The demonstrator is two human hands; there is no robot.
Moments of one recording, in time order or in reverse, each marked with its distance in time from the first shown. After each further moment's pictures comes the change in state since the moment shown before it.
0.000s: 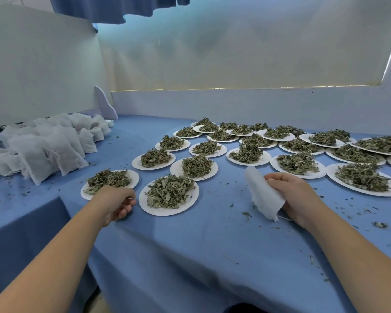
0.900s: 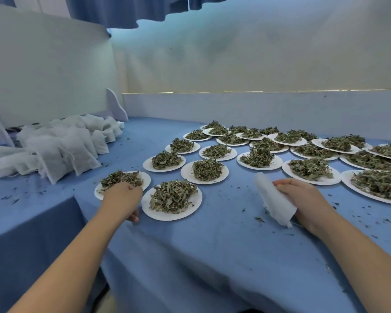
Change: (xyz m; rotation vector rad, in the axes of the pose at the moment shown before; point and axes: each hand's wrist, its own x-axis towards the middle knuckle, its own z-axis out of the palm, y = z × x) left_hand -0.025 0.006 -0.001 0.347 0.234 0.209; right_hand 0.005 0.002 0.007 -0.083 0.030 0.028
